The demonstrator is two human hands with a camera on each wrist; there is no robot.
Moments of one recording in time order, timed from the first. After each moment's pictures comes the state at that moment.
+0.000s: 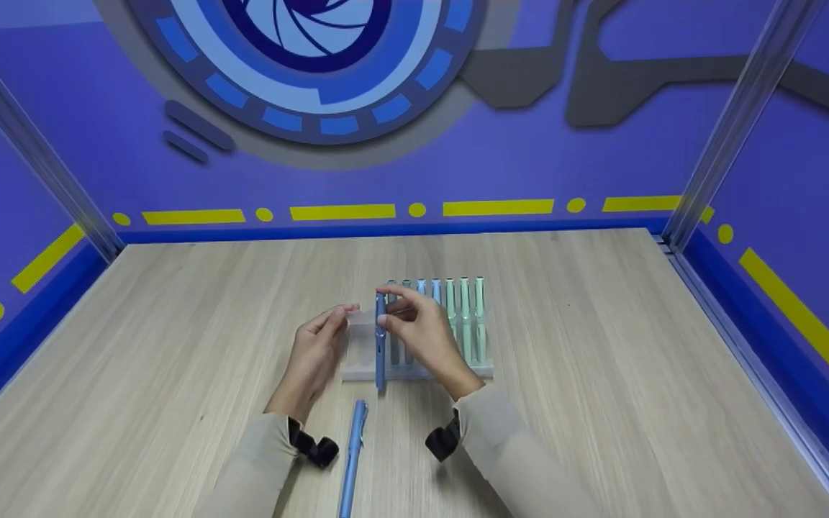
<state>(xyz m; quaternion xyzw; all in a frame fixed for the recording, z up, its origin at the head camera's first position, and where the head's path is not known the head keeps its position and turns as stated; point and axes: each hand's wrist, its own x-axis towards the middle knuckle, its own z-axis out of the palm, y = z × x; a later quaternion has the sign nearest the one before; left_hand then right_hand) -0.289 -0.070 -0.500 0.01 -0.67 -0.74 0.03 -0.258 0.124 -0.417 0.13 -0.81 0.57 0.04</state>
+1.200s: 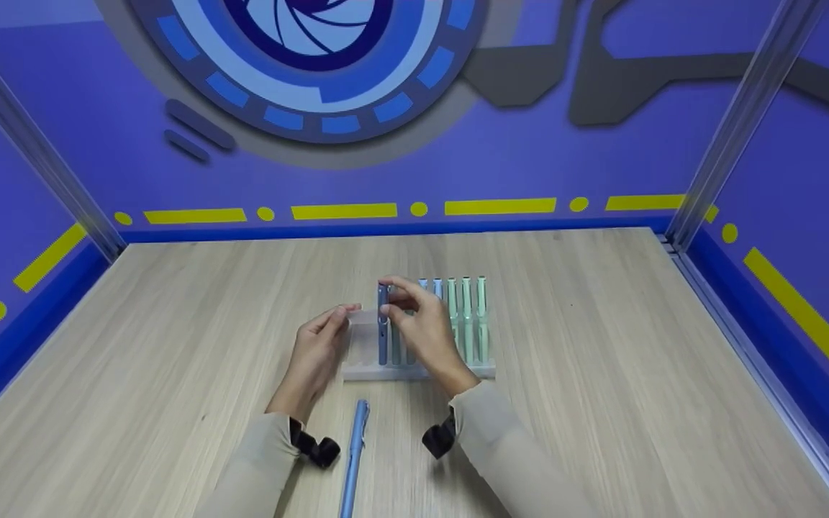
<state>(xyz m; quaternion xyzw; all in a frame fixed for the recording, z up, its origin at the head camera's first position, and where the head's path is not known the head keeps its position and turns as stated) -0.271 -0.072 -0.473 0.01 -0.67 -0.74 0.01 -0.262 0.115 -0.421 0.10 -0.80 0.59 0.10</state>
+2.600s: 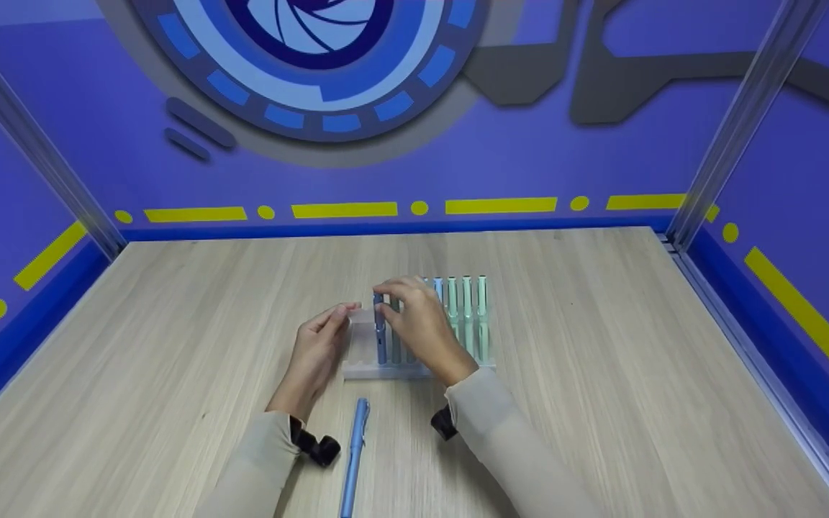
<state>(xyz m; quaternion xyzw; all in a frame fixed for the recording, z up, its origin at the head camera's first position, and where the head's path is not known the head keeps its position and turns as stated) -0.290 -0.072 -0.500 0.00 -0.66 -0.75 0.02 -0.266 0.113 -0.413 0.19 -0.89 0.37 0.20</state>
